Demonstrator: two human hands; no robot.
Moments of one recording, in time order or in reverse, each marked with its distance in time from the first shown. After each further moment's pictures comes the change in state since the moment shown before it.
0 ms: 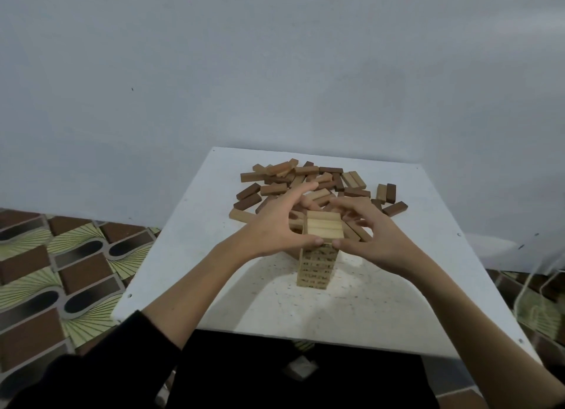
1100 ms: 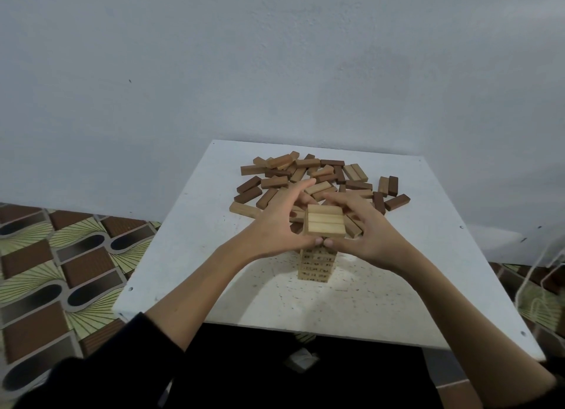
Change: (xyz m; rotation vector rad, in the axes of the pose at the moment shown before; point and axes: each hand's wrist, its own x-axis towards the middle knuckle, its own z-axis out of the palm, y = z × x) left_hand -0.006 -0.009 0.011 -0.006 0.004 -0.026; right_hand 0.004 0.007 0.013 -0.028 -0.025 -0.011
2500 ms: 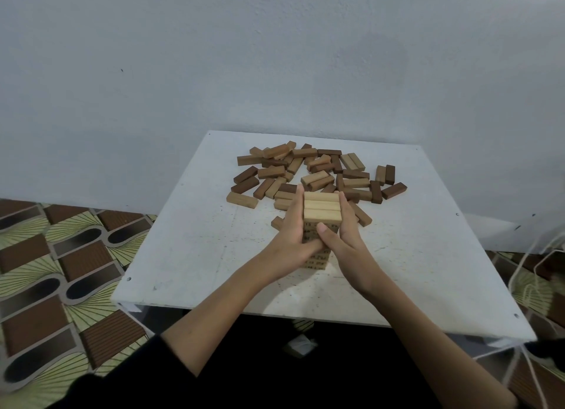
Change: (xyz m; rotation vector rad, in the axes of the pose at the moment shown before) left_hand -0.025 0.011 0.043 -0.304 -0.036 -0.180; right_hand -0.022 -0.009 0.060 0.435 0.179 0.237
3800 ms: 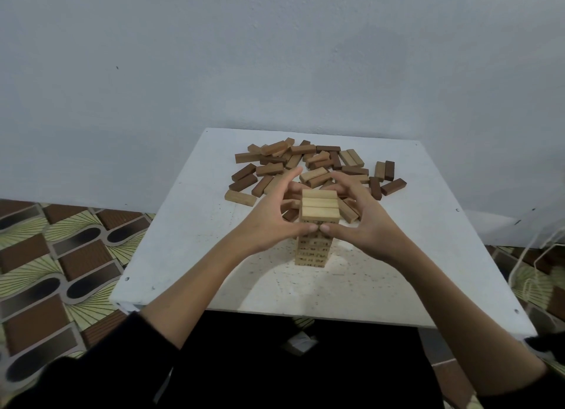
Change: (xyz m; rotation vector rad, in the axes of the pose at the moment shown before) left_hand 0.023 -0.010 -0.039 0.040 0.048 0.147; right_hand 0.018 -0.021 -0.045 -0.250 -0.143 -0.180
